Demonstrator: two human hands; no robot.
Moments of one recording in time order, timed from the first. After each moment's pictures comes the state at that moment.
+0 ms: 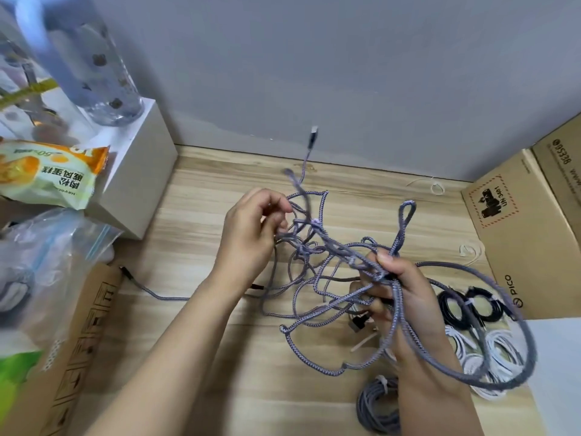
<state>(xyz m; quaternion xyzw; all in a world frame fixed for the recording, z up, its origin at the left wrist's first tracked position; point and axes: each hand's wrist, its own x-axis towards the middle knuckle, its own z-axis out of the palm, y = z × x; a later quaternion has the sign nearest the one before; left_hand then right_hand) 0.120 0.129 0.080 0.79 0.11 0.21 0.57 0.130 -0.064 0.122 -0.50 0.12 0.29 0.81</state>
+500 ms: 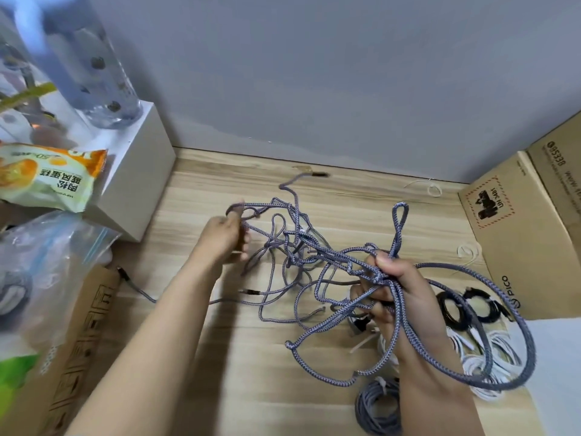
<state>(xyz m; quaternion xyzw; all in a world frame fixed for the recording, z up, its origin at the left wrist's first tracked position) 0.130 0.161 0.054 0.63 0.42 -0.04 0.65 0.131 -0.067 0.125 -0.51 0.13 0.28 0.80</state>
